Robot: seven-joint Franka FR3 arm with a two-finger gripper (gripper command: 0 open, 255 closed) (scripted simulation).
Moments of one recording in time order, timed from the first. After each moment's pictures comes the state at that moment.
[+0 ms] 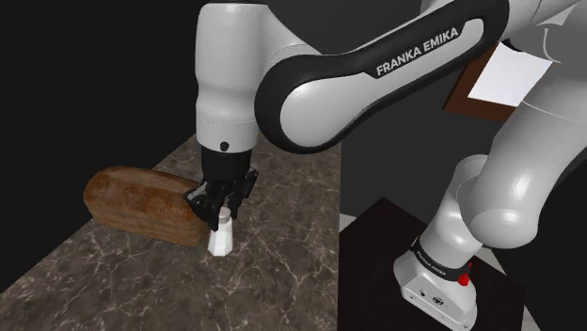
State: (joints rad) arm 0.37 -0.02 0.54 -2.14 0.07 2.18 0.74
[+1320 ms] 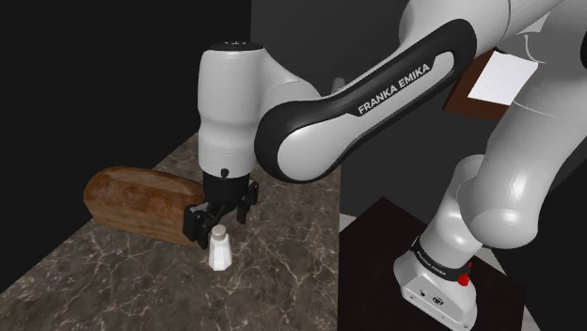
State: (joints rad) arm 0.38 0.05 0.54 -2.19 0.03 2.29 0.76
